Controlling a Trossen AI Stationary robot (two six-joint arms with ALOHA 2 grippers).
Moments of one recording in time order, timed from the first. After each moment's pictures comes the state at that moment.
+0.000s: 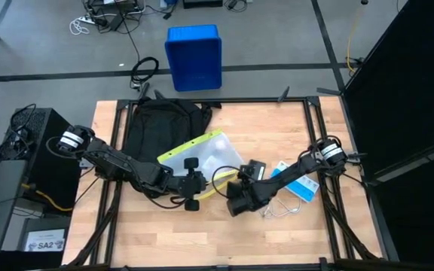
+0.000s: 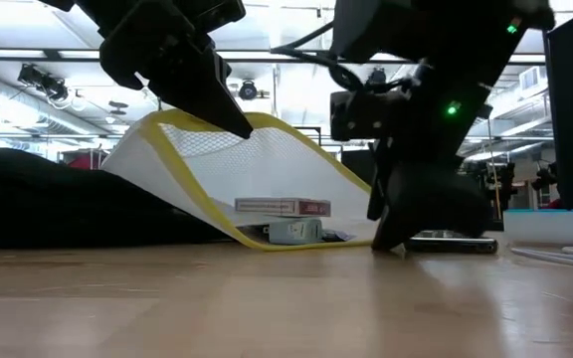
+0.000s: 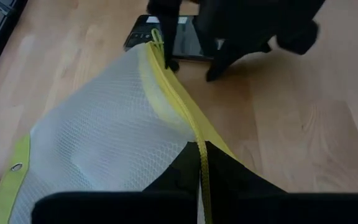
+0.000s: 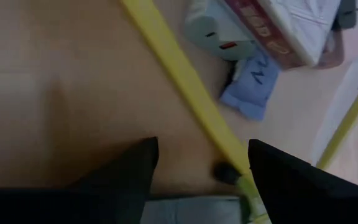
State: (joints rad) left arm -0.35 1.54 0.92 -0.16 -0.44 -0.09; right arm 0.38 2.03 1.27 -0.72 0.67 0.38
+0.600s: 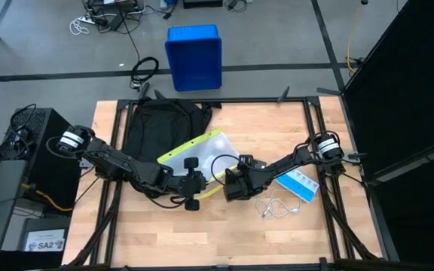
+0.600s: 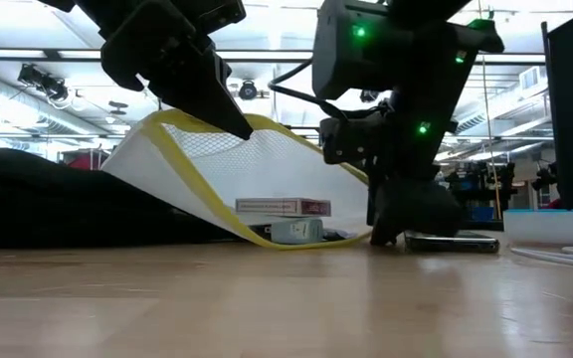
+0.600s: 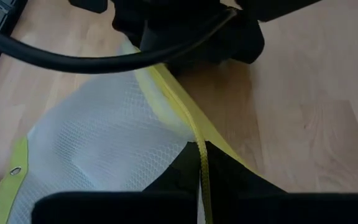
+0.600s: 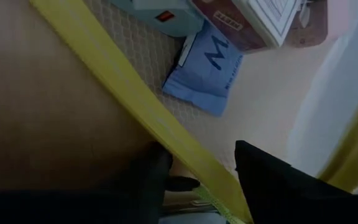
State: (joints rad) left arm -0.35 1.54 0.92 -0.16 -0.44 -0.09; right arm 0.26 2.03 1.27 -0.76 0.63 0.28
